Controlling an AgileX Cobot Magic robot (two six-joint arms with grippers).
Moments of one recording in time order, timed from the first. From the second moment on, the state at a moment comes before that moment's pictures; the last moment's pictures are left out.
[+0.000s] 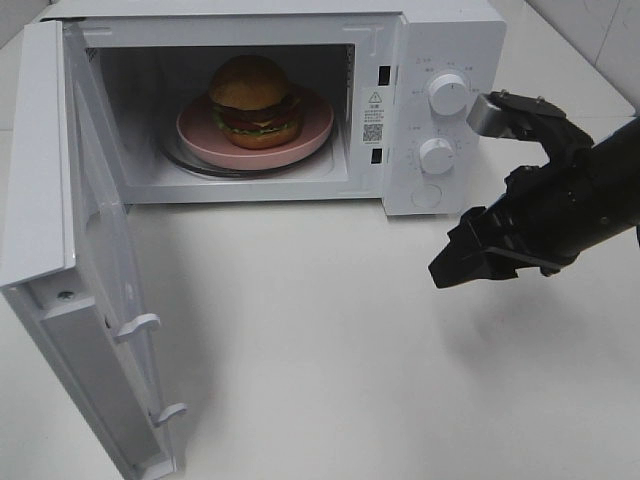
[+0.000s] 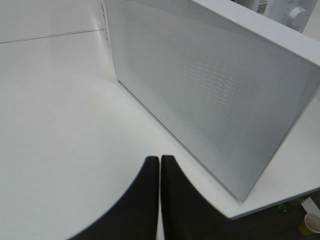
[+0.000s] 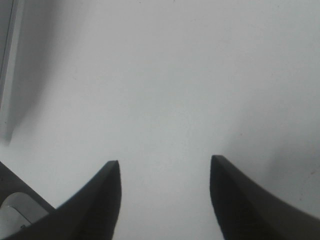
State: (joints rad) left arm -0.25 0.00 -0.50 -0.09 1.04 0.06; right arm 0.28 1.52 -0.76 0.74 0.56 -0.66
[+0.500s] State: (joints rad) left arm -0.25 0.00 -0.50 -0.09 1.04 0.06; right arm 0.50 1.52 -0.90 0.74 0.49 -0.94
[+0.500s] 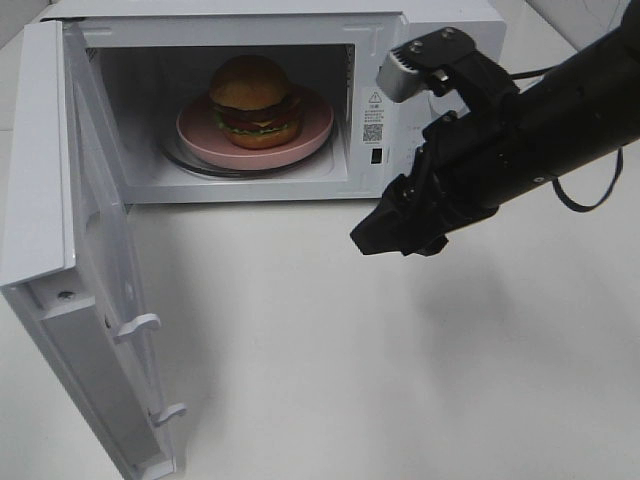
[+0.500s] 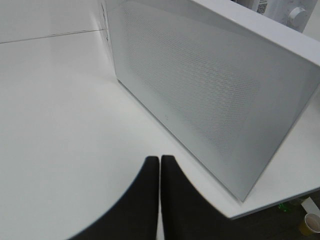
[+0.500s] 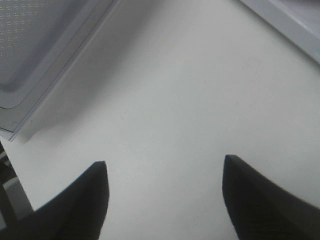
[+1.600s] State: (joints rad) left arm -0.25 0.00 -0.50 -0.09 1.04 0.06; right arm 0.80 1.96 -1.43 0.11 0.38 -0.95
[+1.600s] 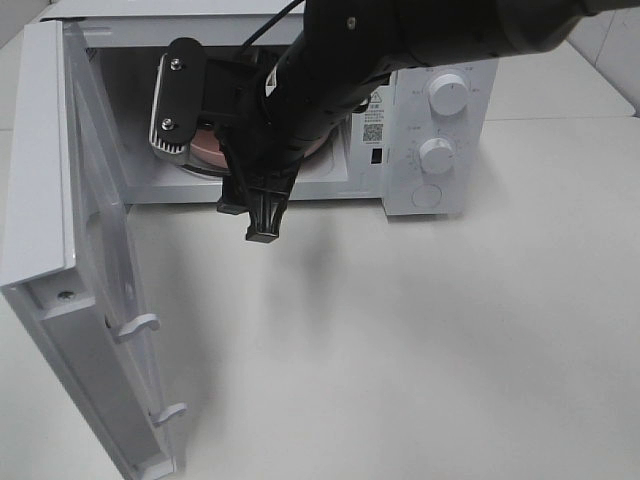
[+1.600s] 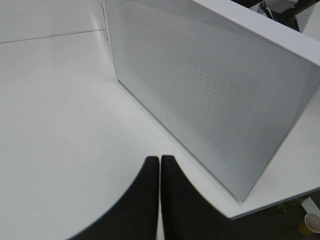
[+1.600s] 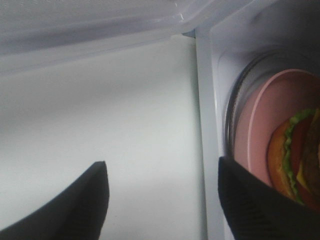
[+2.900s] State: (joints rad) left arm -0.25 0.00 -0.50 -0.09 1.04 0.06; right arm 0.79 2.19 -1.60 -0.50 0.33 -0.59
